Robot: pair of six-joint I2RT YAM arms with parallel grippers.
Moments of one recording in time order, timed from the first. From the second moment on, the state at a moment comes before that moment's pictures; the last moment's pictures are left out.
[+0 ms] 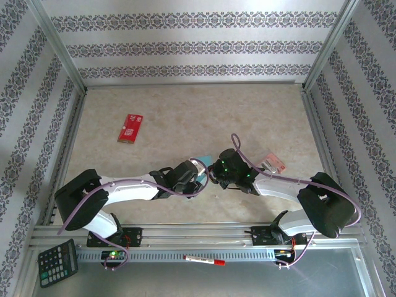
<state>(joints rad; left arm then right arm) -0.96 1.52 0.72 -0.12 -0.11 -0.23 0.73 1.39 0.53 0.10 -0.22 1.49</state>
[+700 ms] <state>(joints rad) -0.97 1.53 0.74 -0.15 -0.14 -0.21 0.74 1.40 0.53 0.13 -0.22 1.49</state>
